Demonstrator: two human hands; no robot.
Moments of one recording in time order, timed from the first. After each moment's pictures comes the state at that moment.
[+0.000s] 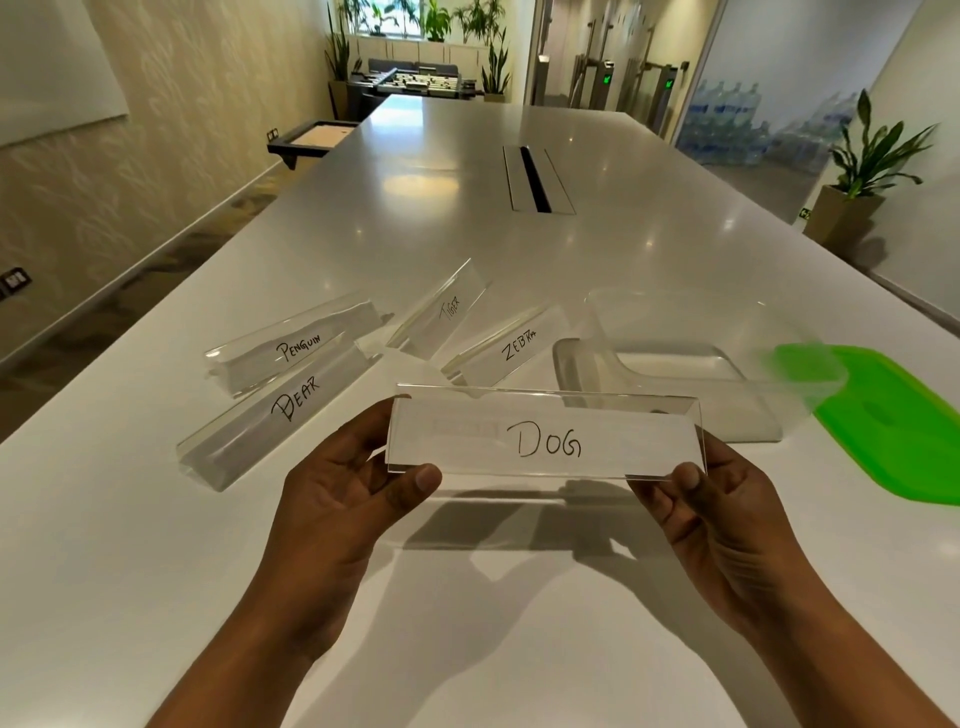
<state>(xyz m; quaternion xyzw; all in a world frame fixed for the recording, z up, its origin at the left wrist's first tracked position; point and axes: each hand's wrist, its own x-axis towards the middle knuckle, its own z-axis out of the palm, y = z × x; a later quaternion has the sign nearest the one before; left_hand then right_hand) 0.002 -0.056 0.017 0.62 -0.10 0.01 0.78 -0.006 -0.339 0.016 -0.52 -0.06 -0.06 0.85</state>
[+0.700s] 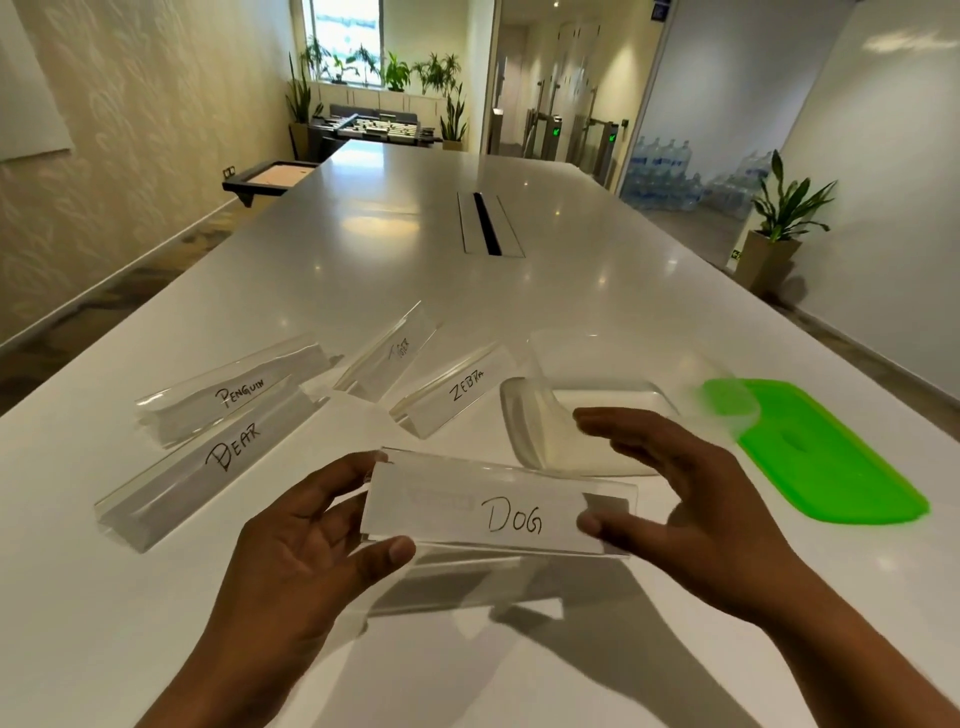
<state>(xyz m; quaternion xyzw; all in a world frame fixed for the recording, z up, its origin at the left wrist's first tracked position) -0.001 -0.069 0.022 0.64 -0.09 -0.02 0.76 -0.015 -0.363 0.082 -0.88 -0.17 -0.16 0.41</state>
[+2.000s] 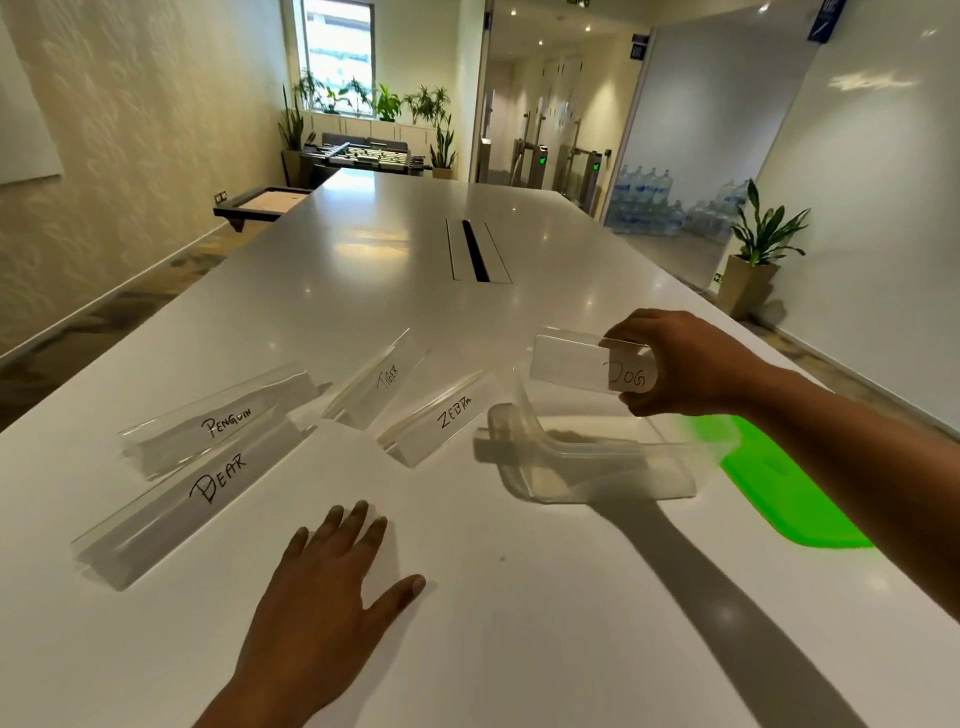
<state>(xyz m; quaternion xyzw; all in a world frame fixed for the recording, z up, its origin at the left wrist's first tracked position) 0.038 -0.082 -0.038 0.98 -0.13 0.05 0.16 0.126 -0.449 0.146 -0.98 -0.15 -0.13 0.02</state>
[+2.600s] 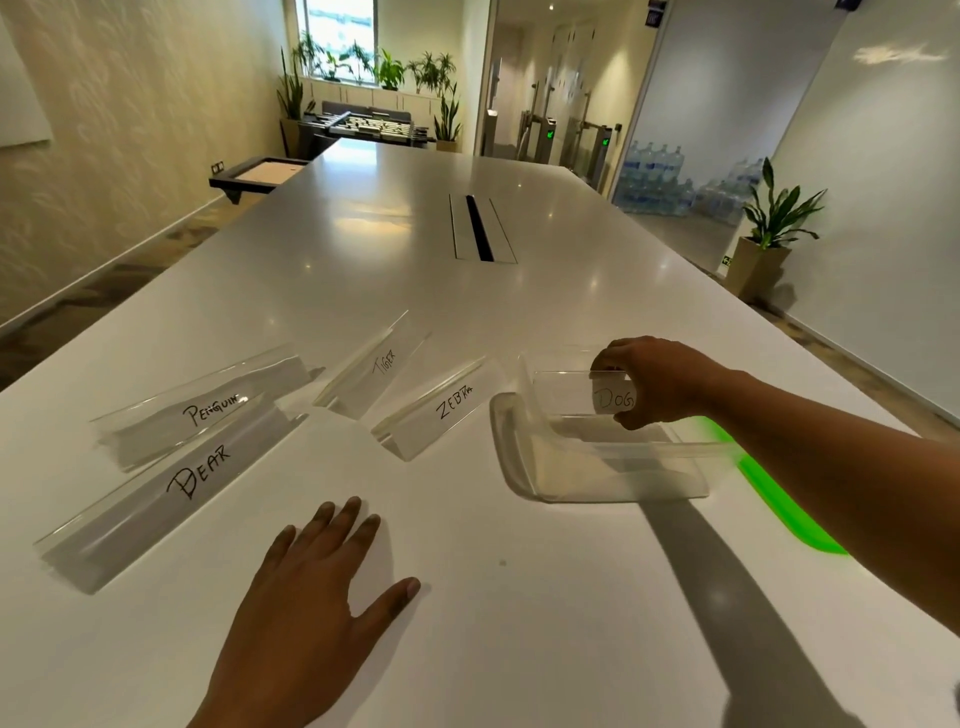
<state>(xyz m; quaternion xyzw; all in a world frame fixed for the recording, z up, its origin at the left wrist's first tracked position) 0.040 -0.086 -0.032 0.98 -0.10 0.02 0.15 0.187 -0.465 0.088 -0.99 -0.13 0.00 -0.05</state>
